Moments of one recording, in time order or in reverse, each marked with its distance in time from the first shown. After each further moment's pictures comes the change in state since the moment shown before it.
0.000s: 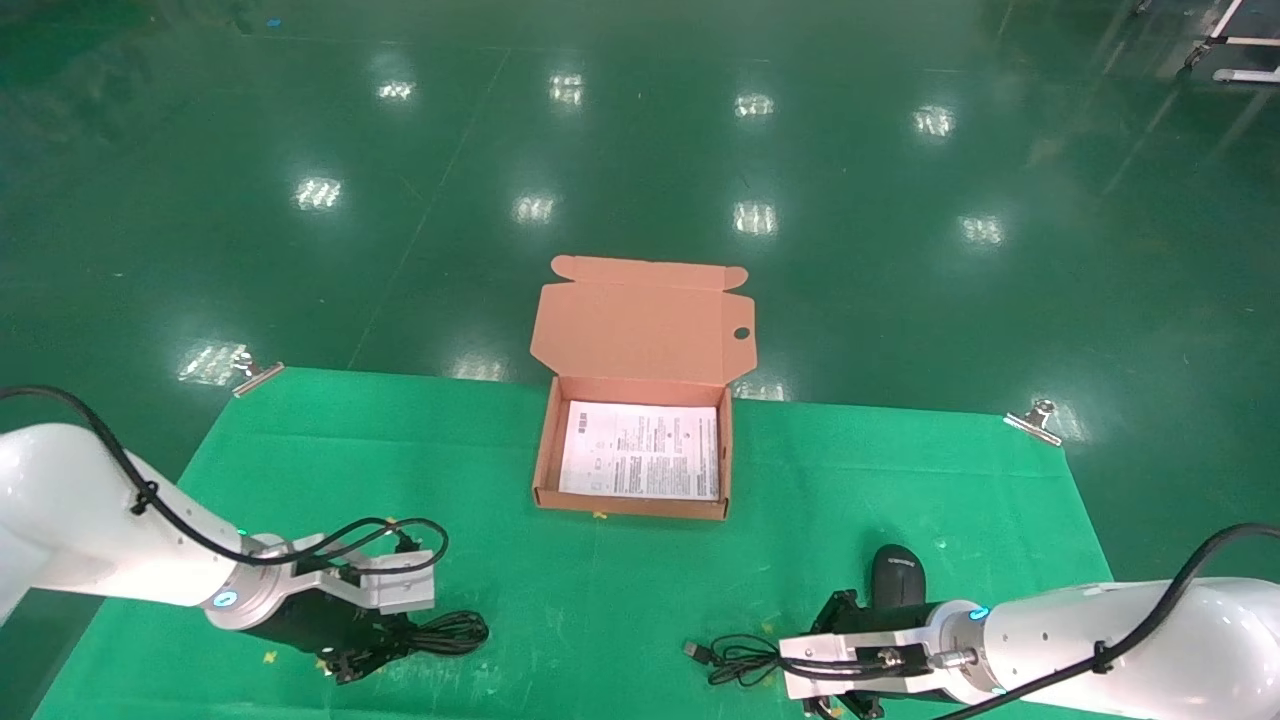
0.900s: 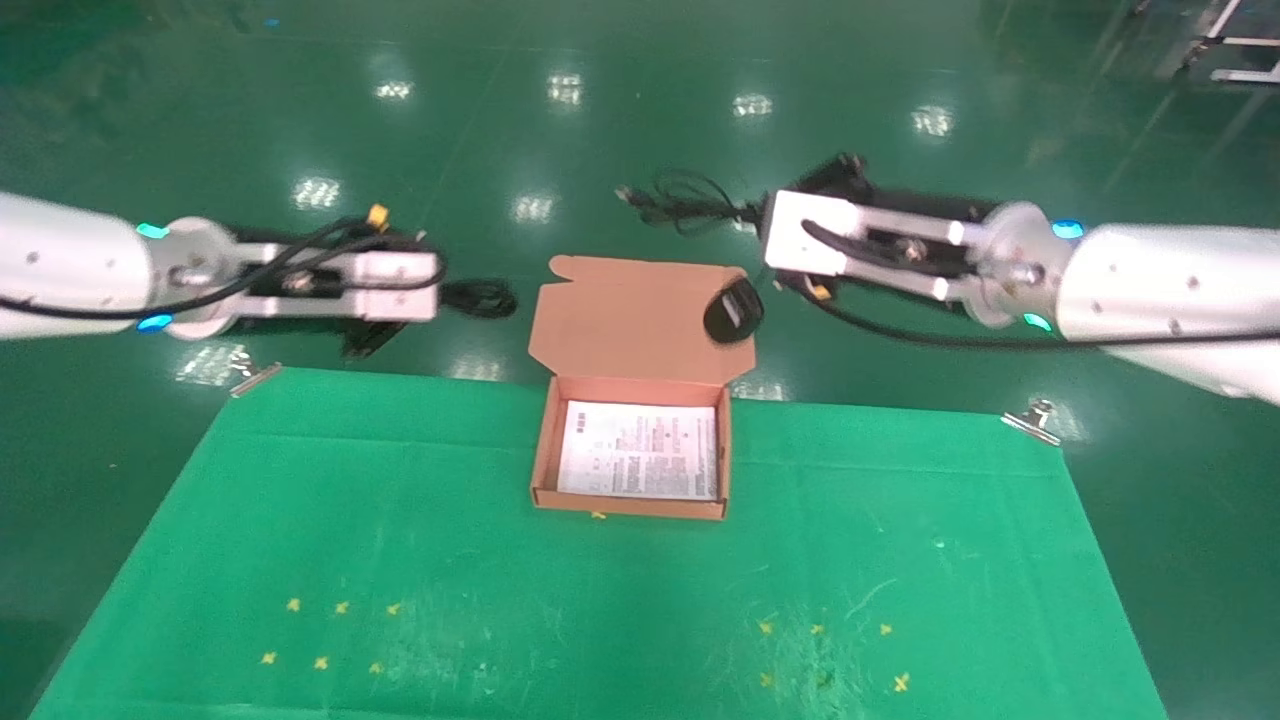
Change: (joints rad) left arm -0.176 -0.134 -0.071 -0.577 0.153 -0.153 -0.129; right arm 0.316 -0.061 0.193 0.064 0.105 0.217 -0.049
